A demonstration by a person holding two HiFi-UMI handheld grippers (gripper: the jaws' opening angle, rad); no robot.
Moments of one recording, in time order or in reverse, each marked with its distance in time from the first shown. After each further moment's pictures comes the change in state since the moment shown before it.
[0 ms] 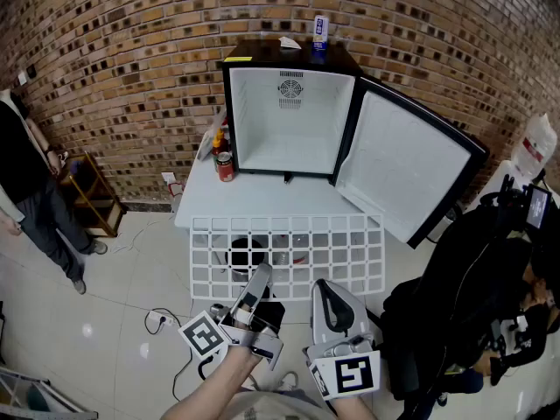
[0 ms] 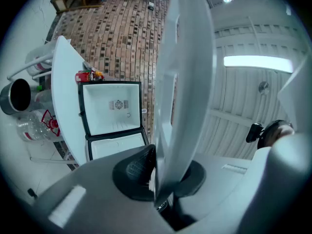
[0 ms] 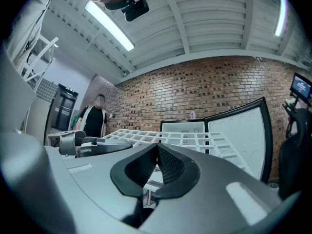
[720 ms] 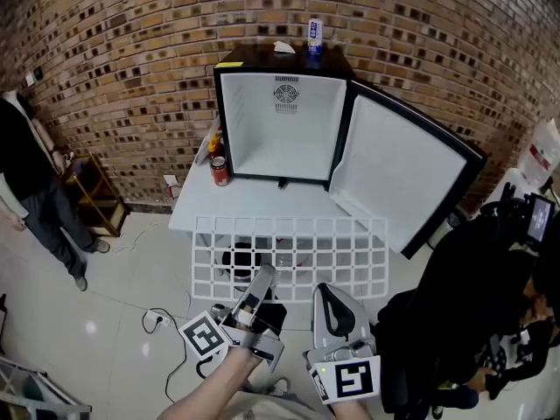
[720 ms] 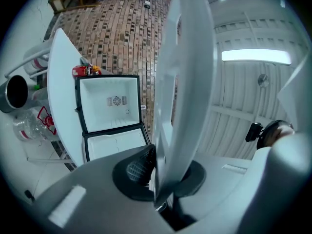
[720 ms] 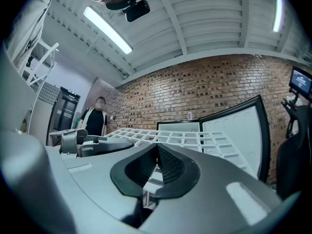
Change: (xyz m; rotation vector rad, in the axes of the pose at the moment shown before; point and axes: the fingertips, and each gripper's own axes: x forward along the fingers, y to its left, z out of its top) left arm 0.037 0.005 -0.045 0.026 0.006 -0.002; right arm -0.015 -0.054 0.000 0.033 -0.032 0.006
